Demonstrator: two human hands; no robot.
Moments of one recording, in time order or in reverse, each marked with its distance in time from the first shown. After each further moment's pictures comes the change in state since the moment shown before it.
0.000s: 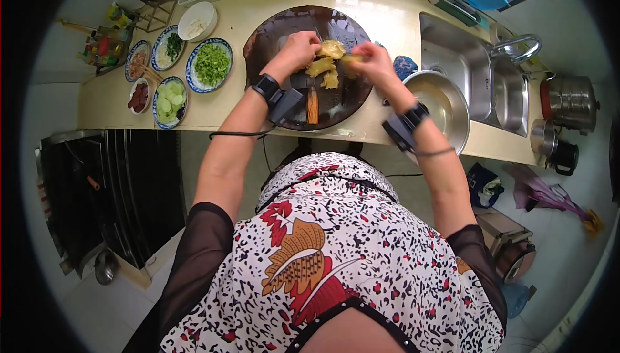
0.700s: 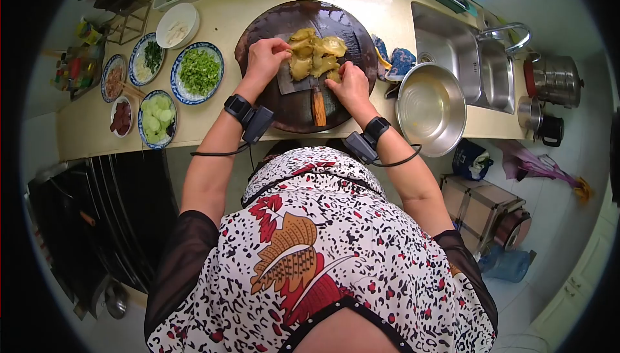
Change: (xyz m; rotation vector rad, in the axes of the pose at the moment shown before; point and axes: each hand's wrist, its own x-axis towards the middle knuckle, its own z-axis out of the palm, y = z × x) left_hand -0.028 -0.070 -0.034 -0.223 0.125 0.051; right_hand -0.029 0.015 0.092 -0.775 0.268 0.164
